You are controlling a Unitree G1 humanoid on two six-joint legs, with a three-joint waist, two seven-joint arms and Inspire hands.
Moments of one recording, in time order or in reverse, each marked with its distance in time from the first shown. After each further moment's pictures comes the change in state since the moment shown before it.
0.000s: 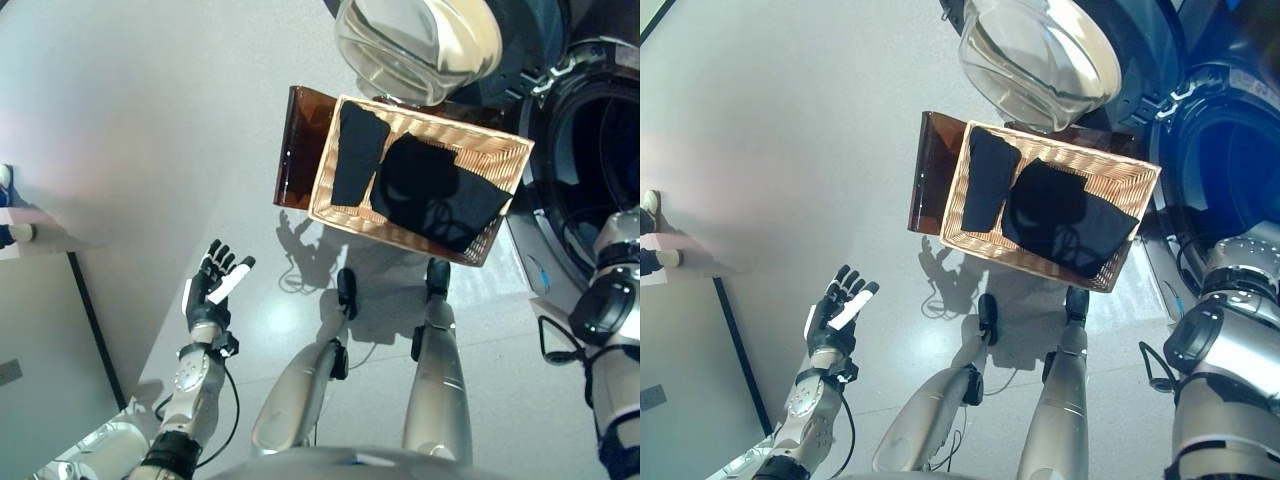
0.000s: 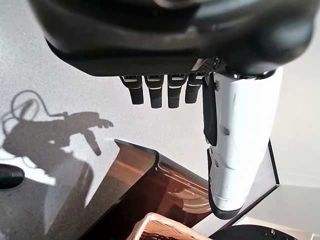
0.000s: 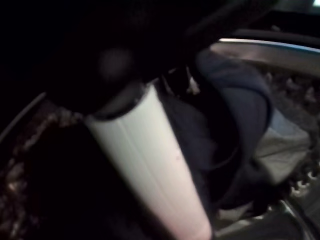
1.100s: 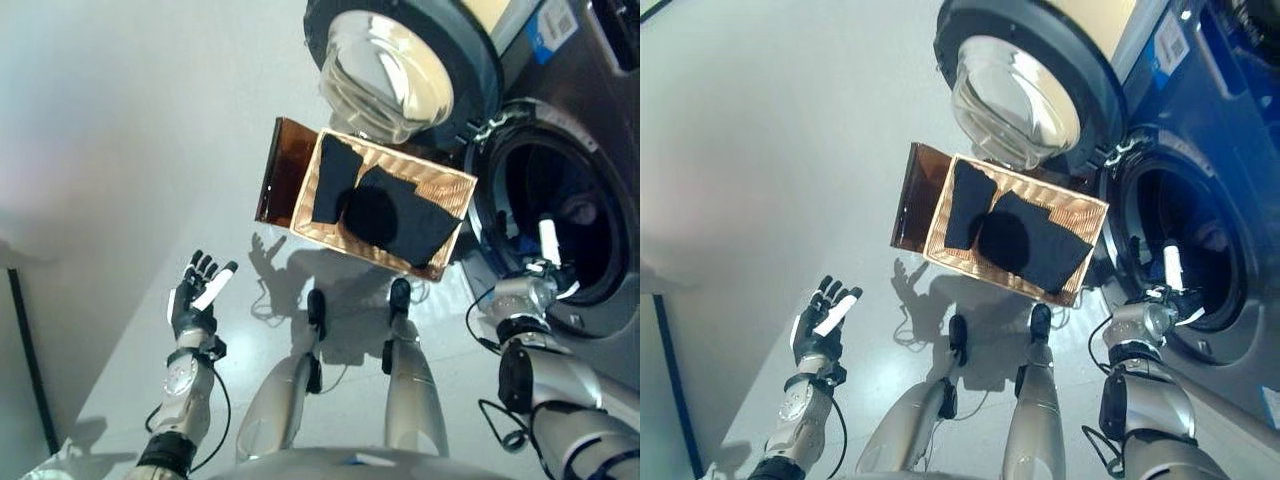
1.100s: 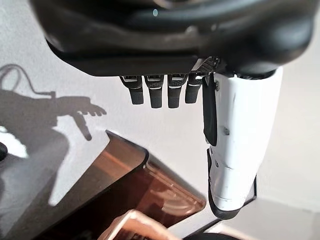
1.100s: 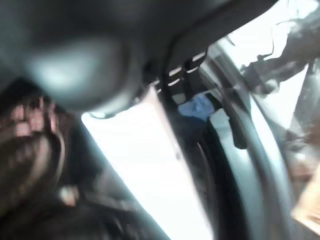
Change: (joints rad) left arm -0.004 -0.003 0.115 0.104 -0.020 -0.002 -0.010; right arm 0.421 0.369 0.274 -0.085 -0.398 0.175 0.161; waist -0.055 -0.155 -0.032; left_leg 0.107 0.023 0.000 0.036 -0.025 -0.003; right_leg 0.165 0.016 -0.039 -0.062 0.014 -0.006
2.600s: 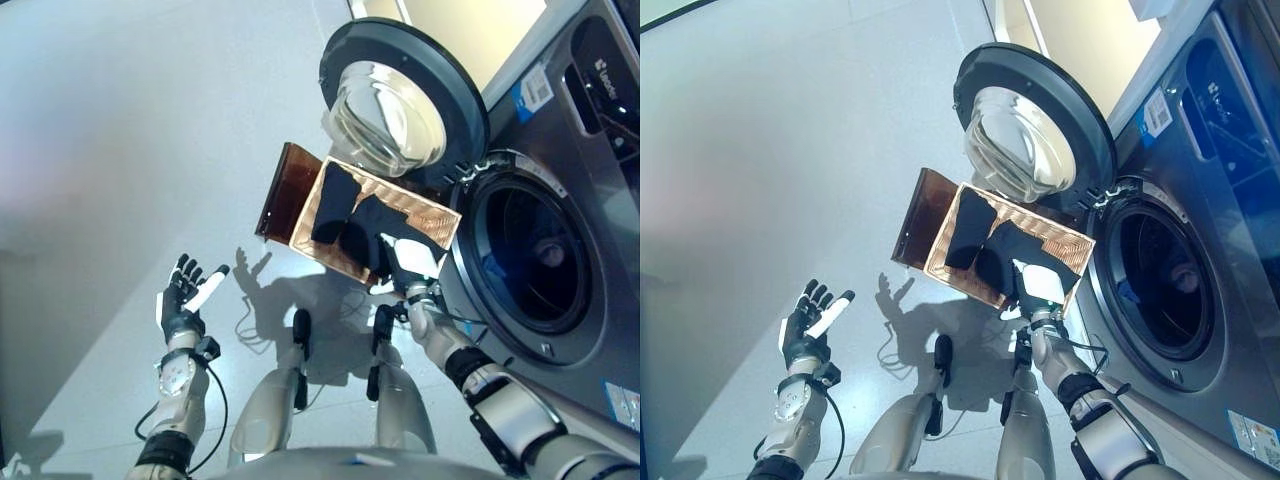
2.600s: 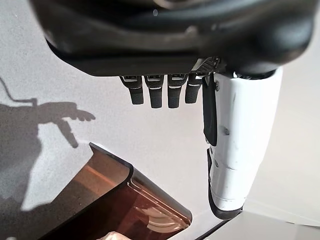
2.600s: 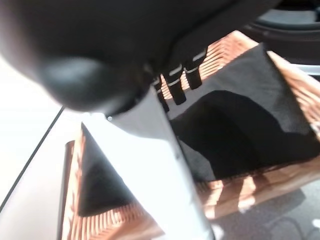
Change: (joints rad) left arm -0.015 -0.021 0.048 0.021 0.152 -0.002 0.069; right arm 0.102 0.093 0.708 -0.164 -1.538 0.349 -0.098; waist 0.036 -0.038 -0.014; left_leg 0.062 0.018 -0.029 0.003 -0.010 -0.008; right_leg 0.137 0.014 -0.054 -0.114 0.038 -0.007
